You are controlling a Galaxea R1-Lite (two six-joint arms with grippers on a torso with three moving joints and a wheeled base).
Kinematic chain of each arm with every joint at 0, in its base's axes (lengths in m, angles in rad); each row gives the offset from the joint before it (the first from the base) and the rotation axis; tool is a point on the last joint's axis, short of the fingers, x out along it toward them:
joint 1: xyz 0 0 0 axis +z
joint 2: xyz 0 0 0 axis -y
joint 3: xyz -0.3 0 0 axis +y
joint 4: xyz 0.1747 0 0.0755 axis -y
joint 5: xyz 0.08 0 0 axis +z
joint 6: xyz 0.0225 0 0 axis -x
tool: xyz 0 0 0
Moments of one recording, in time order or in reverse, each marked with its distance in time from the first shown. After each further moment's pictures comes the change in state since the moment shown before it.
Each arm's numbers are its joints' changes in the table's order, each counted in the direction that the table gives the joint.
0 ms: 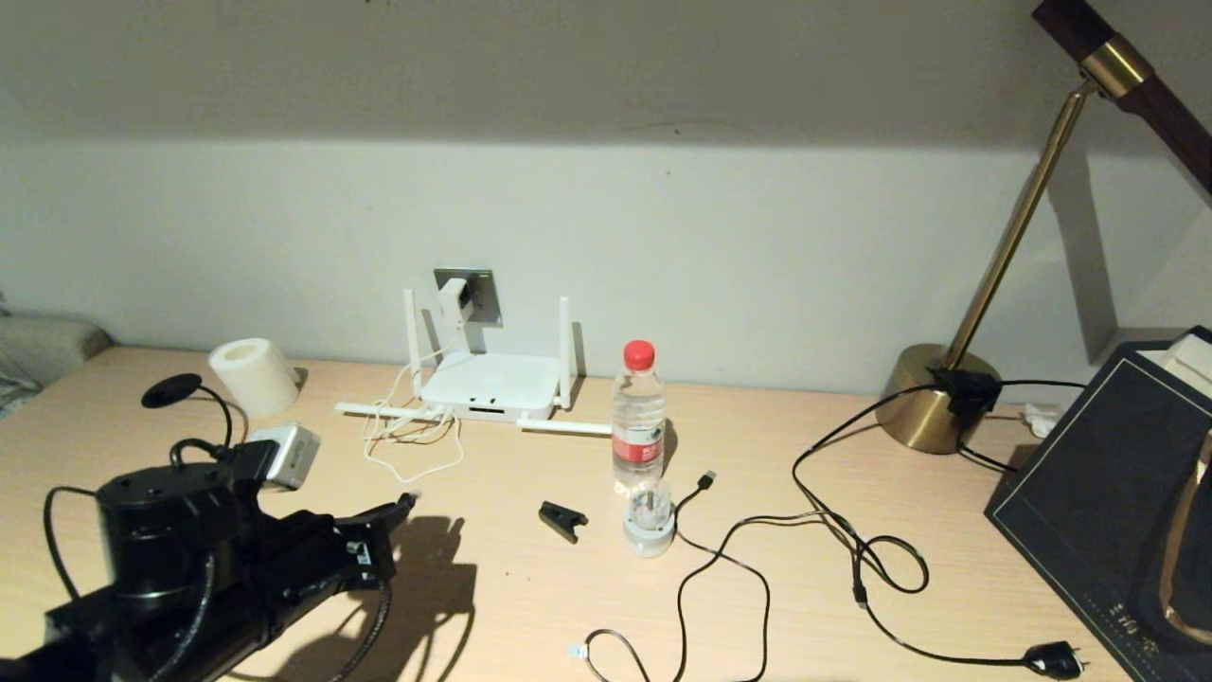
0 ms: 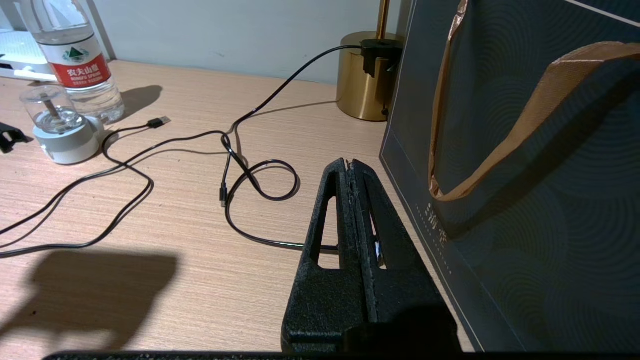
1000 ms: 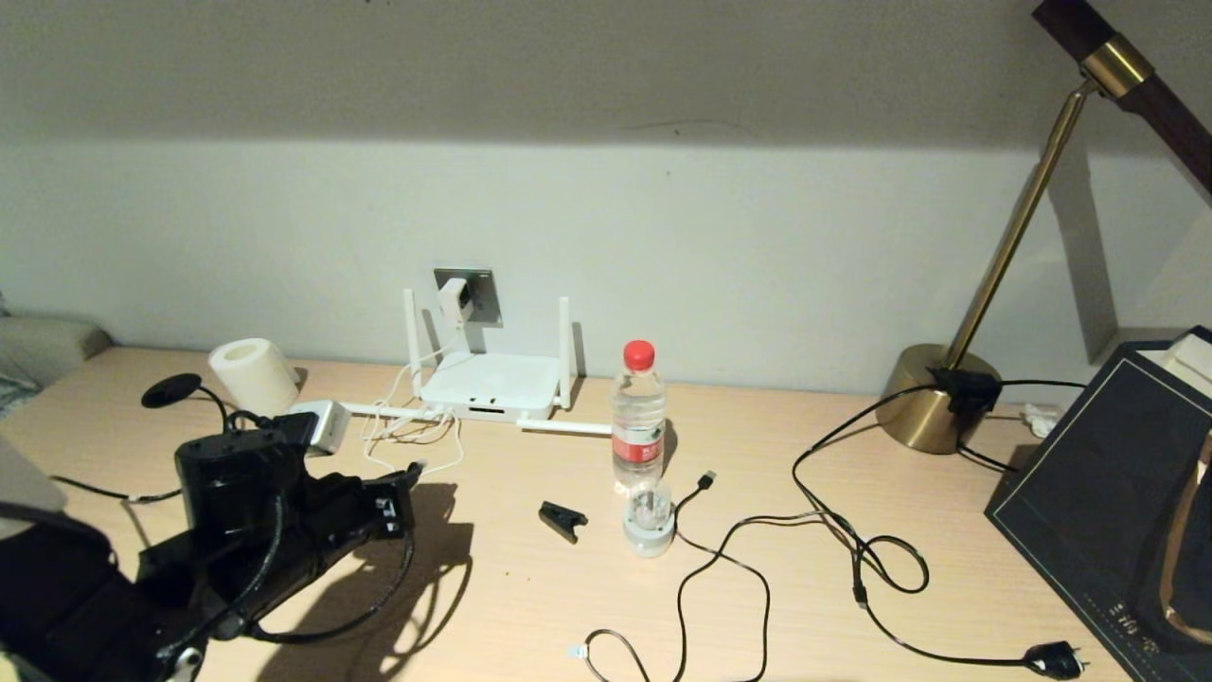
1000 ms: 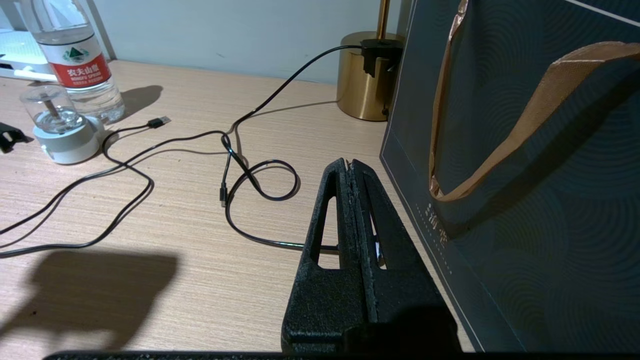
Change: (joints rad) left arm 0.084 -0.239 -0.140 0.129 -0.026 -0.069; right arm 0.000 0.000 0.000 0.000 0.000 0.000
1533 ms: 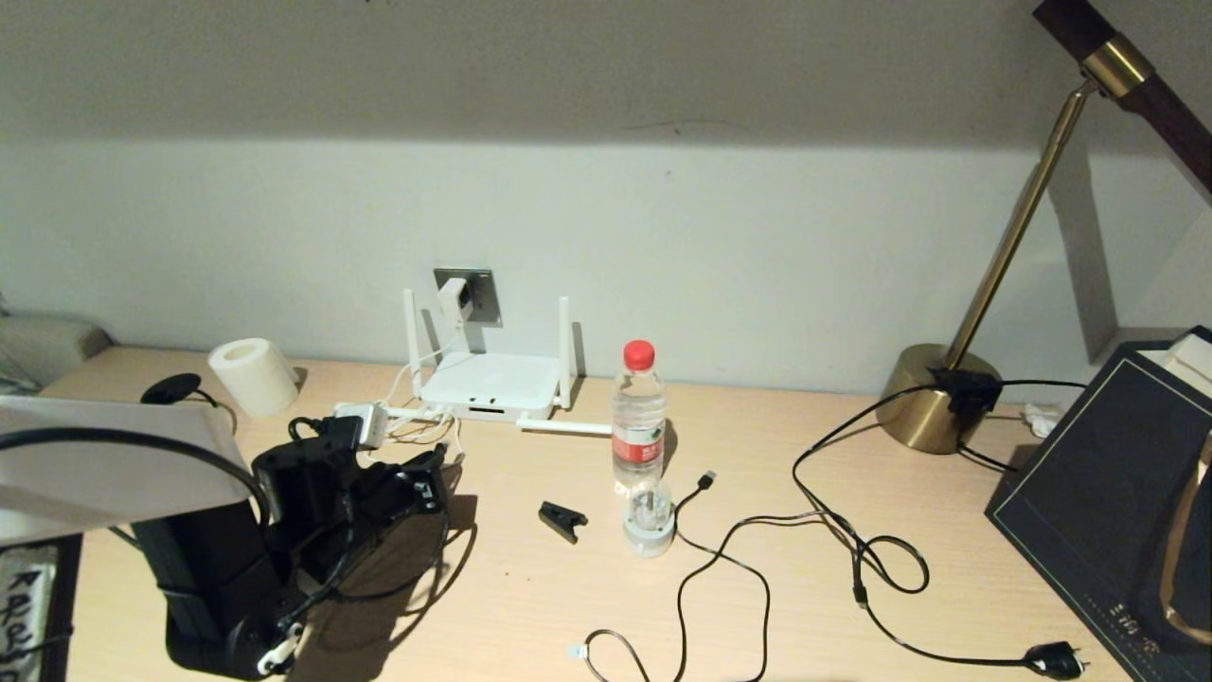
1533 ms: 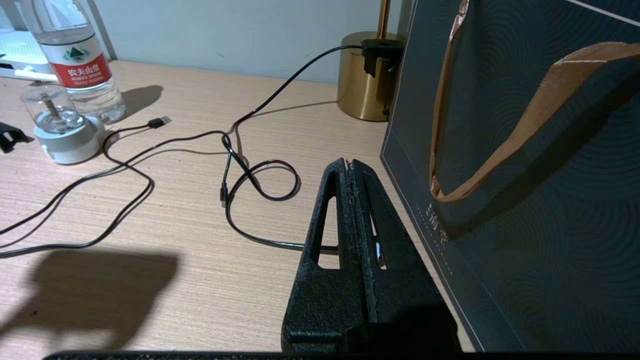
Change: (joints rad) left arm 0.021 -0.350 -0.136 0.336 -0.040 -0.019; right arm 0.000 0.000 0.000 0.001 0.000 0.000
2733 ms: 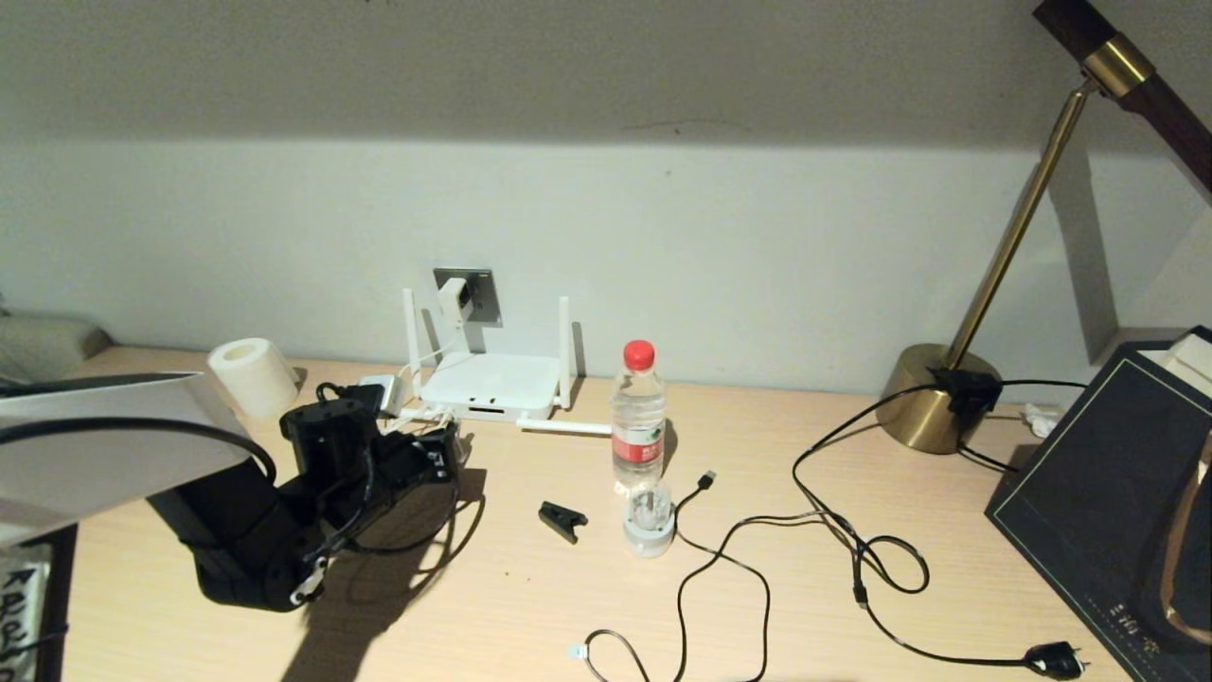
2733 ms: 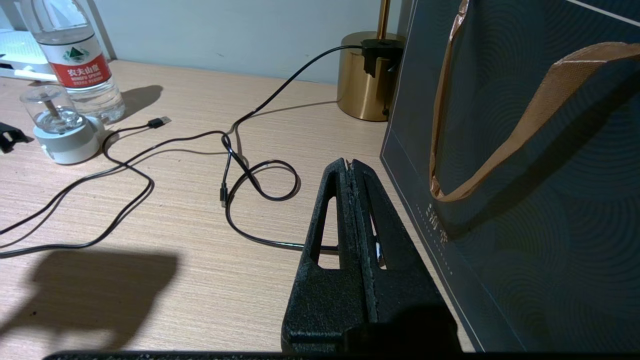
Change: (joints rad) left arm 0.017 0.012 -0.216 -0.258 -0.029 -0.027; right arm 0.000 0.000 0.000 0.000 0.000 0.000
